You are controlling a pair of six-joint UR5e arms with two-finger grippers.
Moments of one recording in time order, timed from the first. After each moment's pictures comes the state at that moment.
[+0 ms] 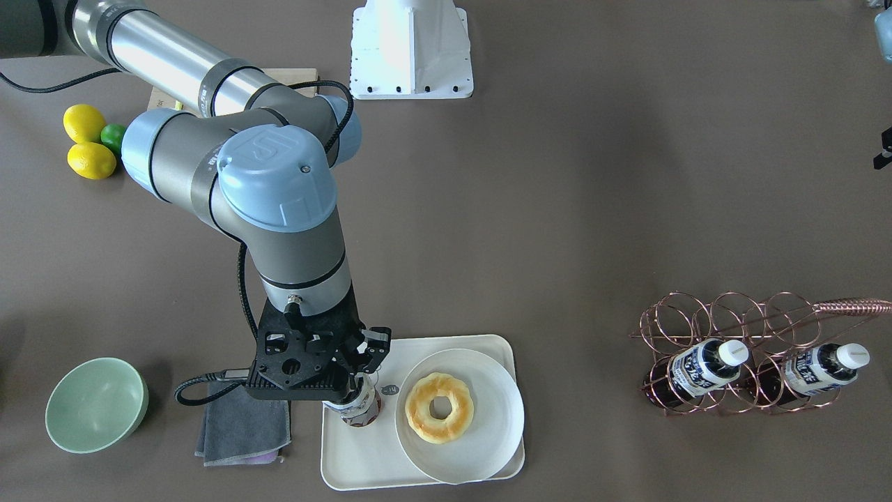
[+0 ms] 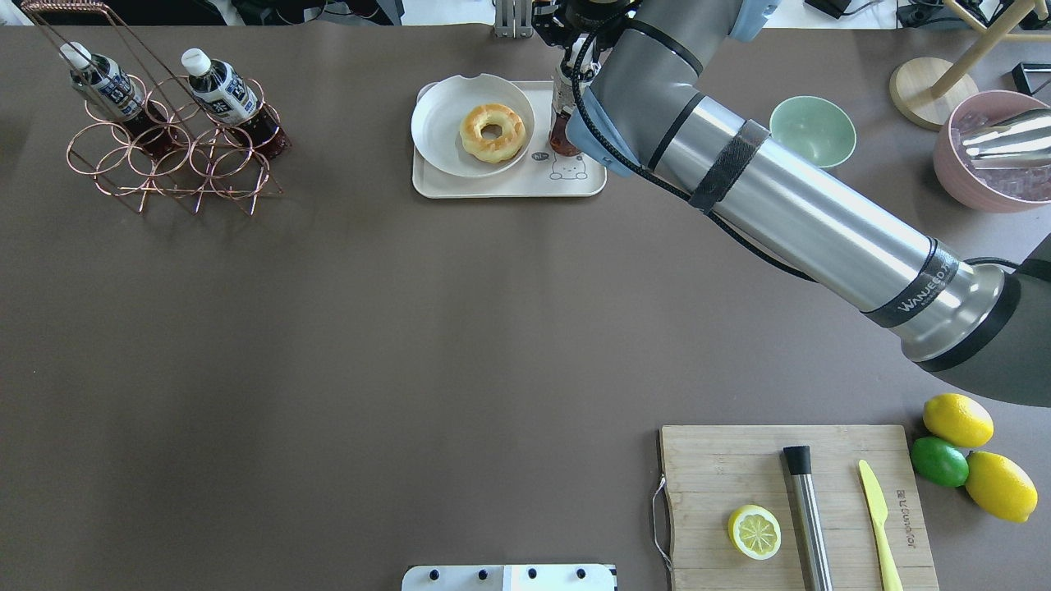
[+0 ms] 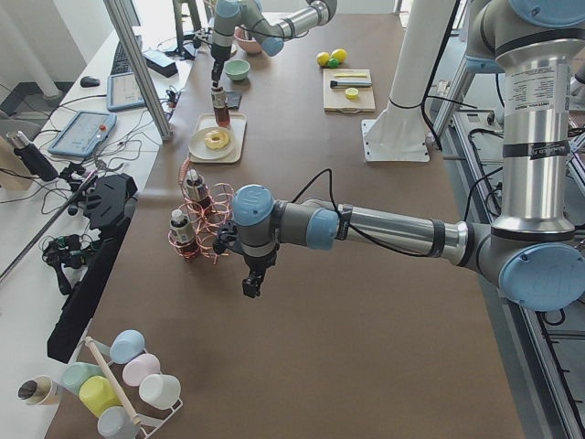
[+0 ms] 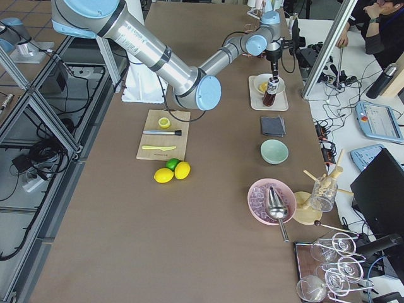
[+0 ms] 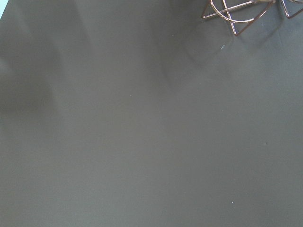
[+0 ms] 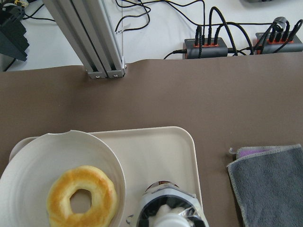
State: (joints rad) left arm -1.46 -1.50 -1.79 -1.58 -2.34 0.17; right arm 0.88 -0.52 1.17 -1.44 1.88 1.03
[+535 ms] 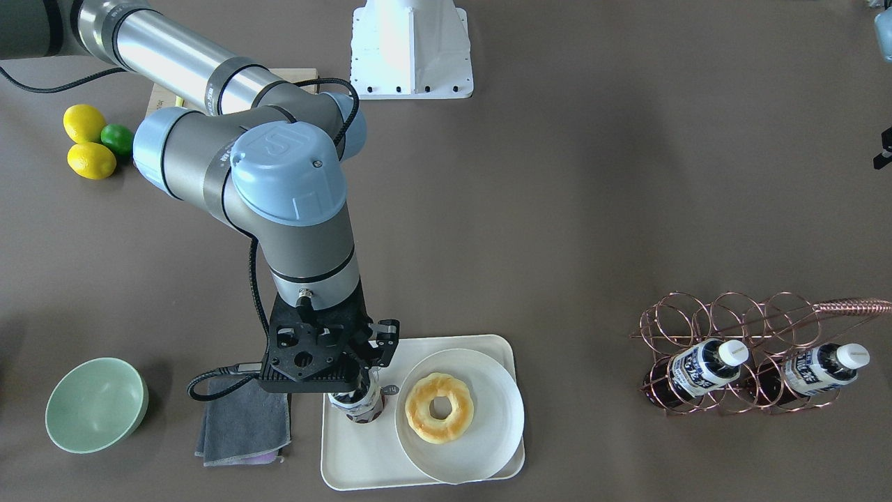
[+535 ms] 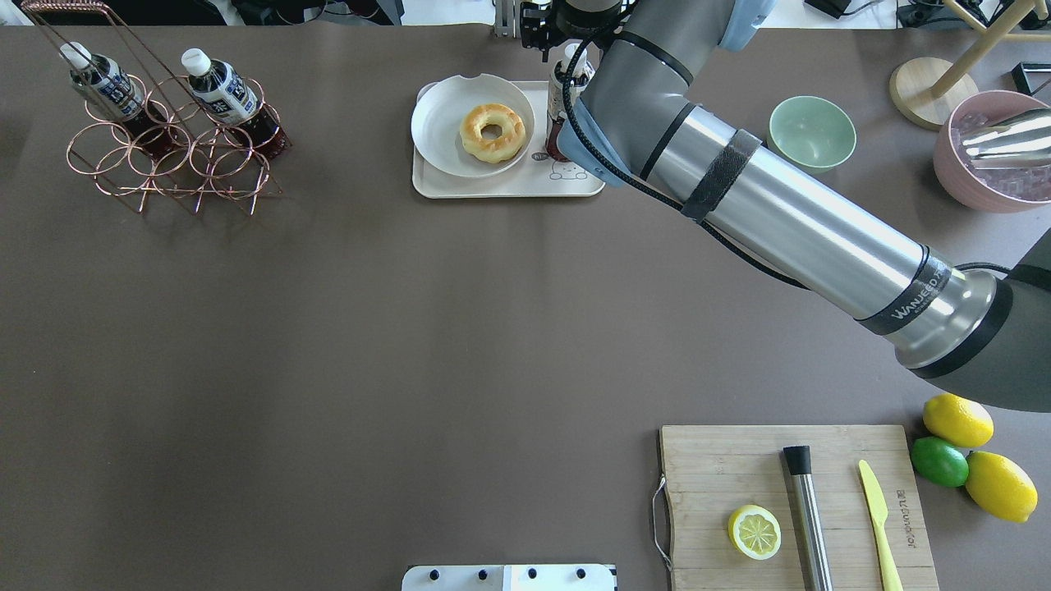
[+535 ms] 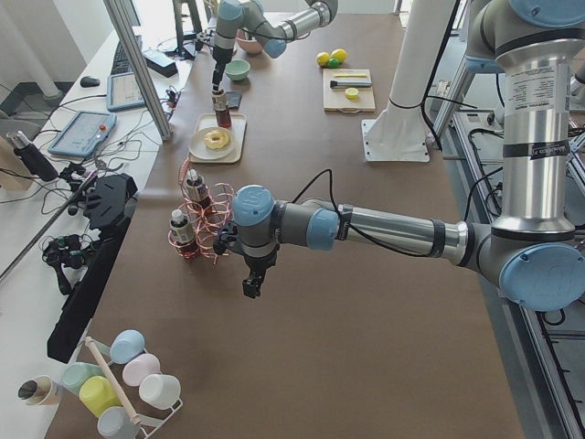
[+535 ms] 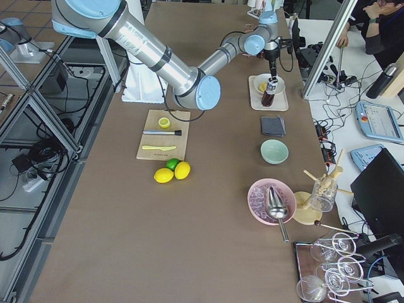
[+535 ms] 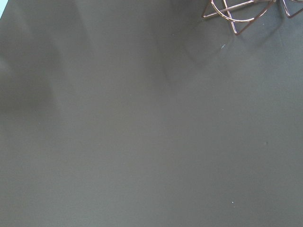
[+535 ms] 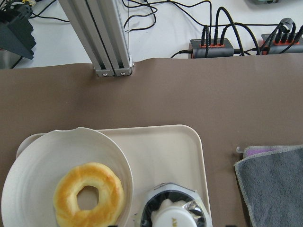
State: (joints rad) left arm -1.46 -1.50 -1.79 -1.58 -2.34 0.17; right arm 0.86 -0.52 1.18 -1.43 1.86 1.03
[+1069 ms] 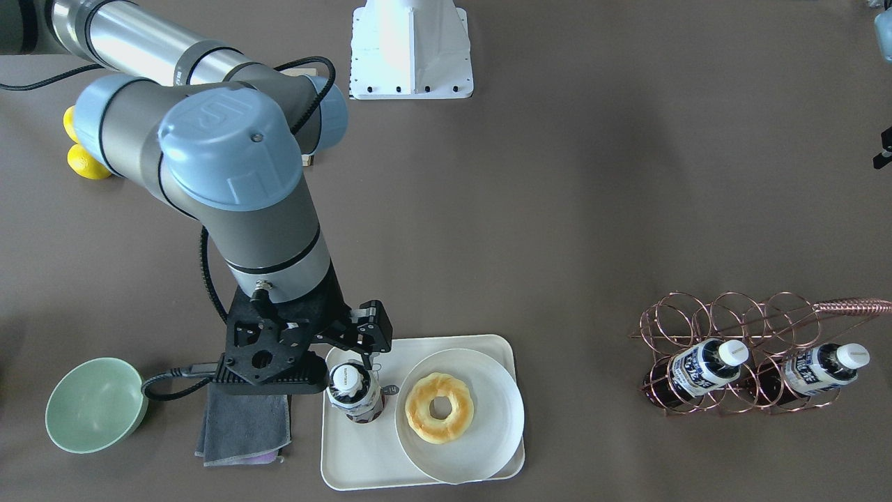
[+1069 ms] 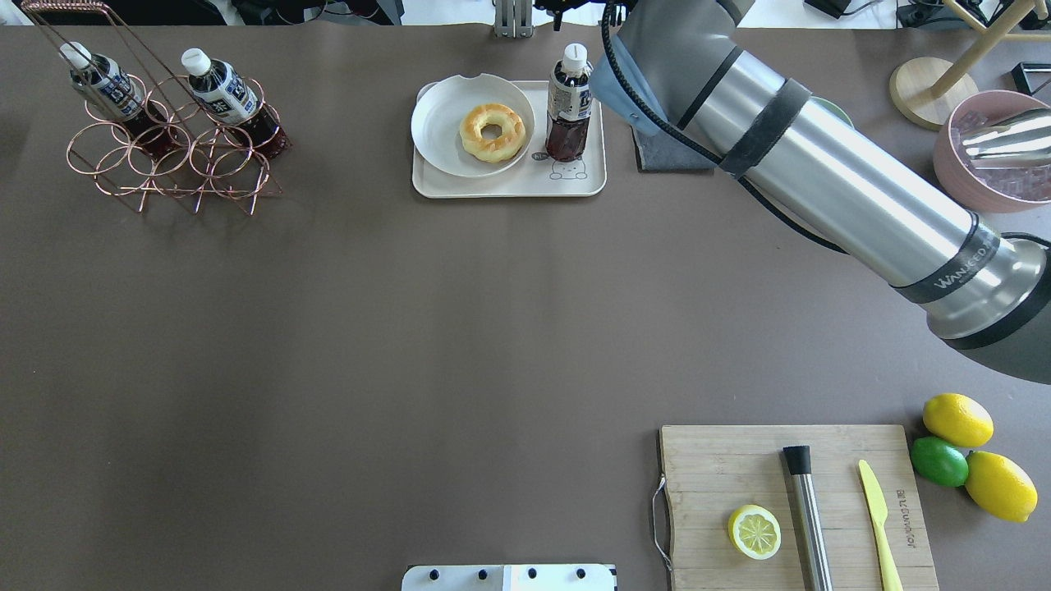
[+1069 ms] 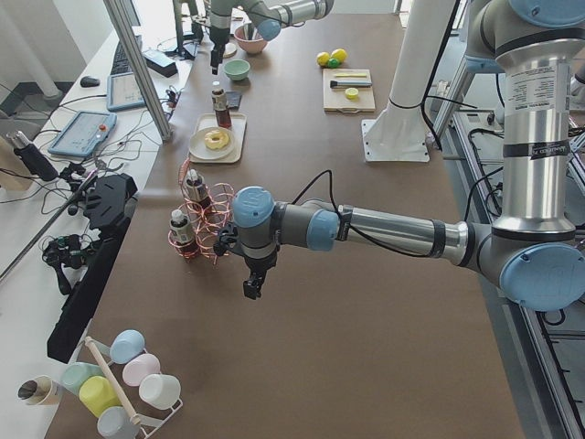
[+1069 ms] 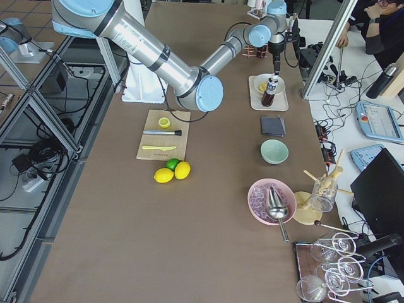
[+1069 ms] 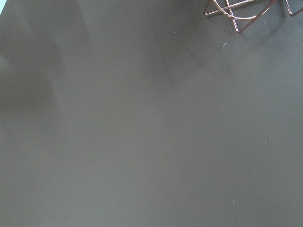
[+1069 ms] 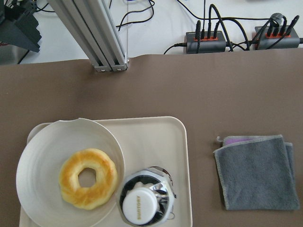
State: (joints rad) left arm -1.46 -1.49 -1.78 -1.57 -2.34 0.17; right arm 0.94 -0.53 1.26 -1.54 2.01 0.96
